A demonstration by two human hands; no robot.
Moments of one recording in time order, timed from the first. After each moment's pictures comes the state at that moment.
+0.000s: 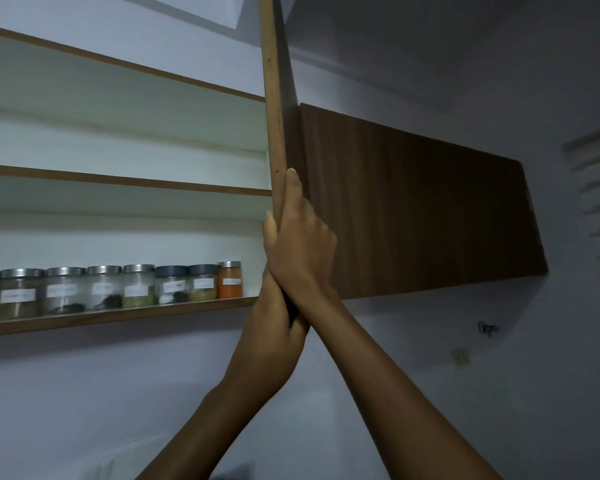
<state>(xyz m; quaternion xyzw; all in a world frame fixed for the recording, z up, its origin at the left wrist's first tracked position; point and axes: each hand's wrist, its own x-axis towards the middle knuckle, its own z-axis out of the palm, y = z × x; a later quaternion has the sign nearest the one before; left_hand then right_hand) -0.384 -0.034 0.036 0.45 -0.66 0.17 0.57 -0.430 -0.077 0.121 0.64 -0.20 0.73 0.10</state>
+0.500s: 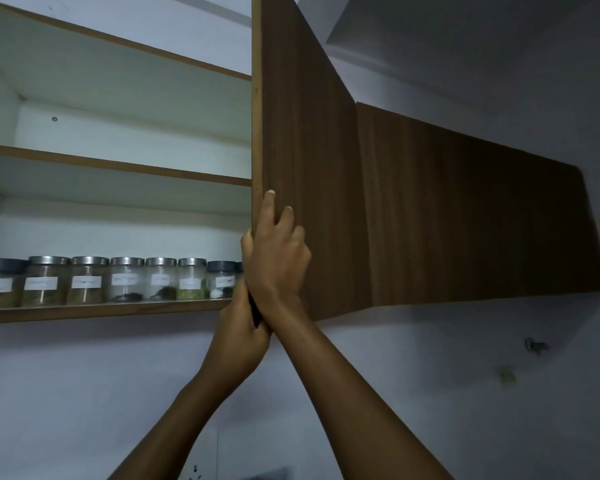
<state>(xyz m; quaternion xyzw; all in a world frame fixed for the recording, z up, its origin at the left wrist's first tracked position) -0.244 0.005 0.035 0.49 -0.61 0.18 0.60 -0.275 -0.045 0.115 0.62 -0.31 0.70 0.16</state>
